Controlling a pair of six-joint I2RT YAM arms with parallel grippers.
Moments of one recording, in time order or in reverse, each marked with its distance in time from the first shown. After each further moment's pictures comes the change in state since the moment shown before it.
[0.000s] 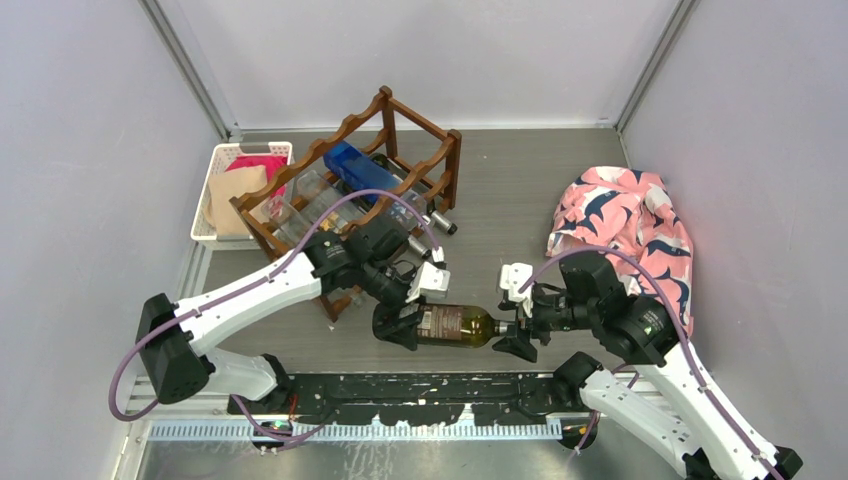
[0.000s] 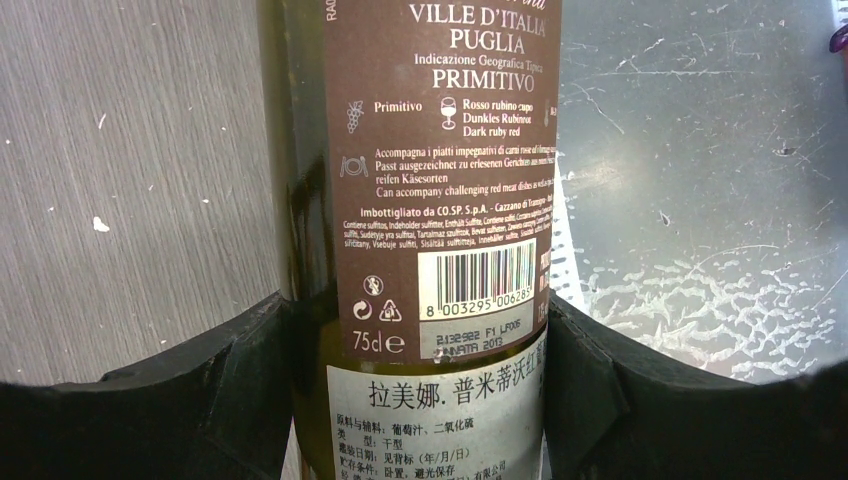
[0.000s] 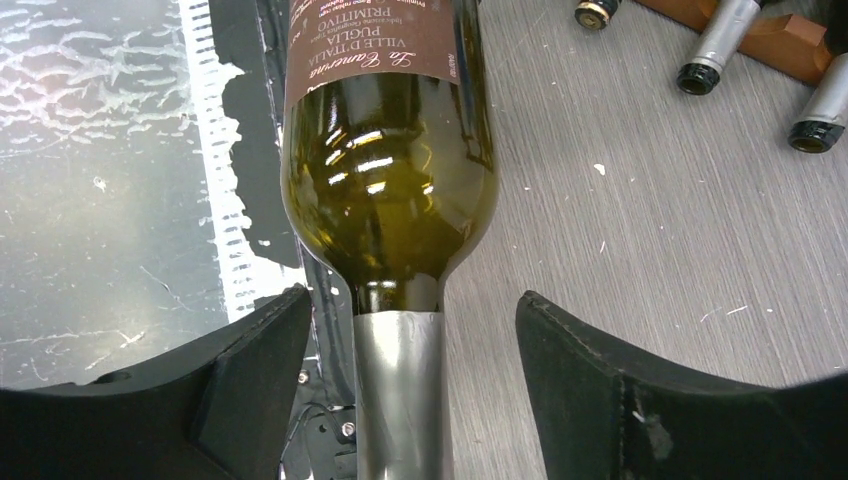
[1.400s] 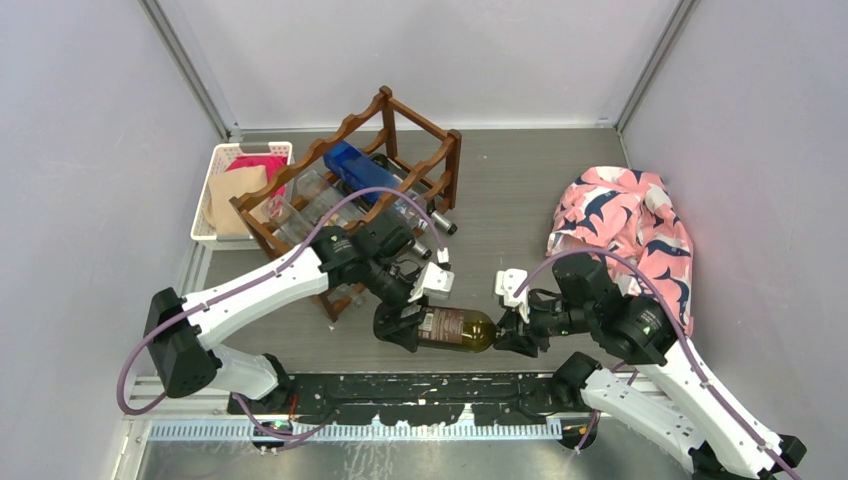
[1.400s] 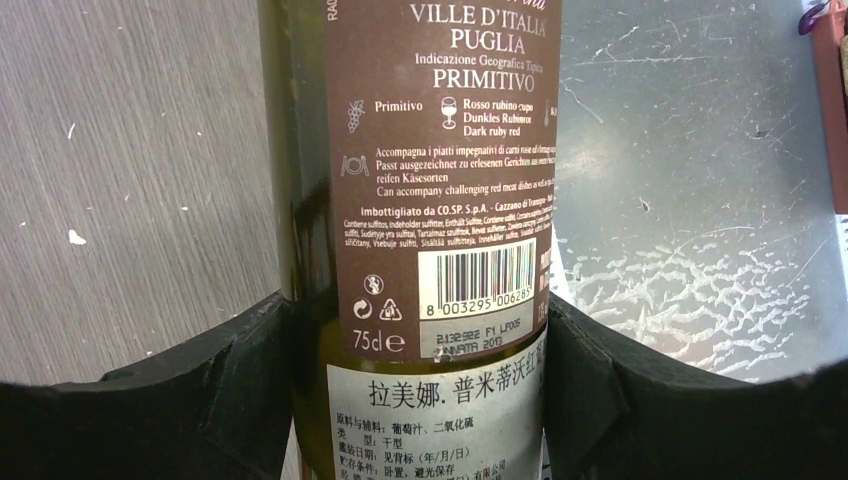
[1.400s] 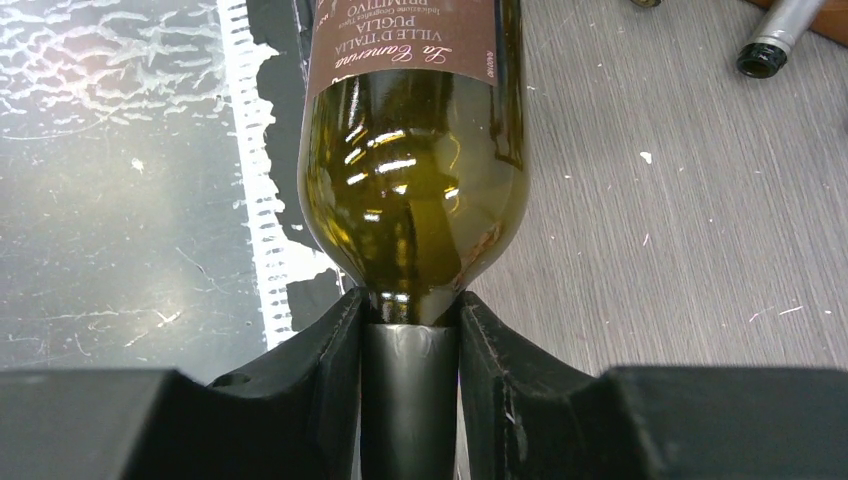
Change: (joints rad) left arm 0.002 0.048 0.062 -0.076 0.034 0.047; right arm 0.079 0.012 0.000 -0.018 0.020 0.055
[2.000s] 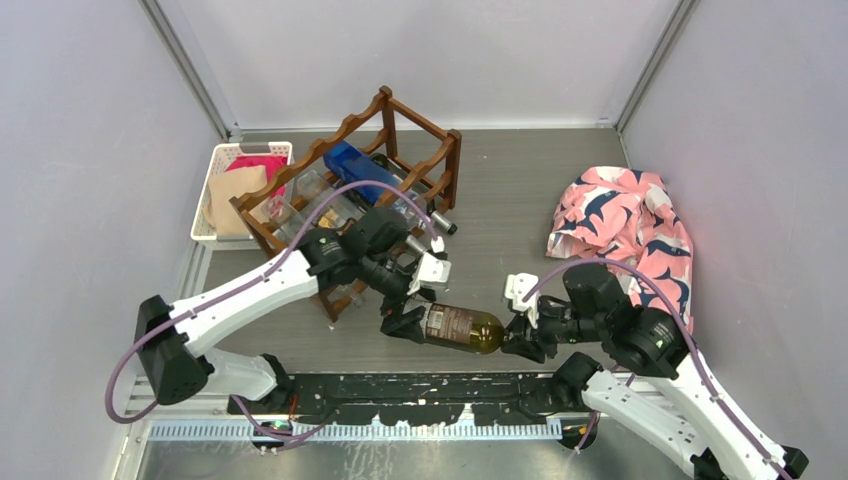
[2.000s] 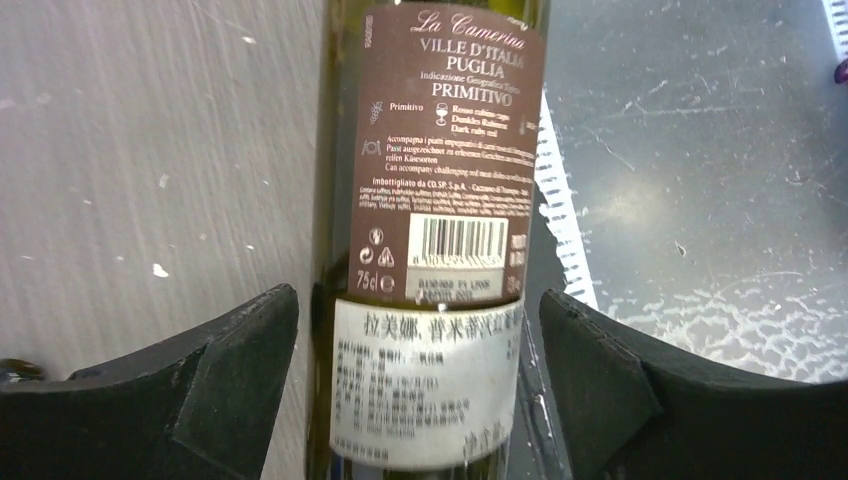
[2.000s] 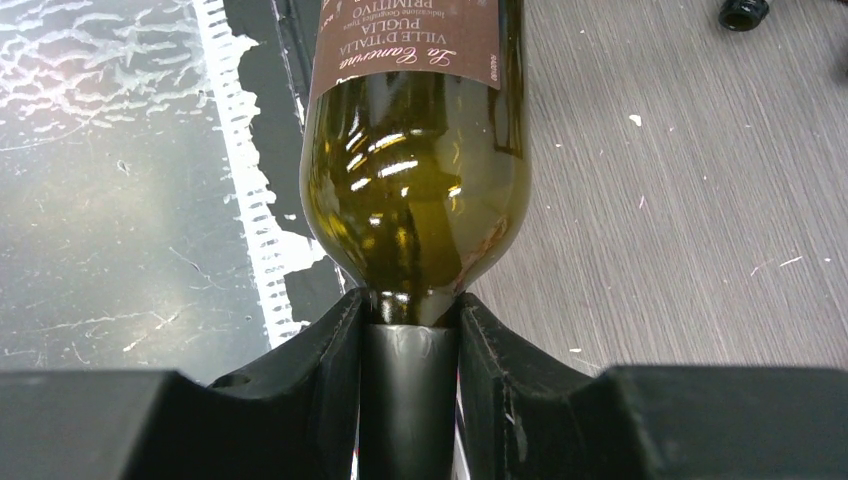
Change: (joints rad) left arm -0.002 -0.033 -0.028 0.130 -0.002 -0.044; right arm 0.005 -0.077 -0.013 -0.035 0.057 0.055
